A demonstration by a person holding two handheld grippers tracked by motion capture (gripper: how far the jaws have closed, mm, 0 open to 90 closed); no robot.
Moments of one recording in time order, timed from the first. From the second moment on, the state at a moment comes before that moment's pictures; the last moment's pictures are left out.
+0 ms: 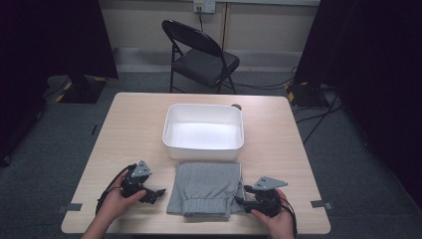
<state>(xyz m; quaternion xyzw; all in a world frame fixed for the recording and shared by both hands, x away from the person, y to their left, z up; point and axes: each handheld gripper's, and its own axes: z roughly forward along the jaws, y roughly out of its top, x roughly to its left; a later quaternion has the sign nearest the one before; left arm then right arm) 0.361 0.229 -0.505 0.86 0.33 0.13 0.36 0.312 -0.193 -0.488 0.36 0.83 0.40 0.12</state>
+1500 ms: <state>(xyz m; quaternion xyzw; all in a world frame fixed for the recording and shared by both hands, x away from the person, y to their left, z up) 0.372 0.203 -0.491 0.83 0.36 0.12 0.40 0.303 -0.202 -0.501 0.35 0.83 0.41 0.11</state>
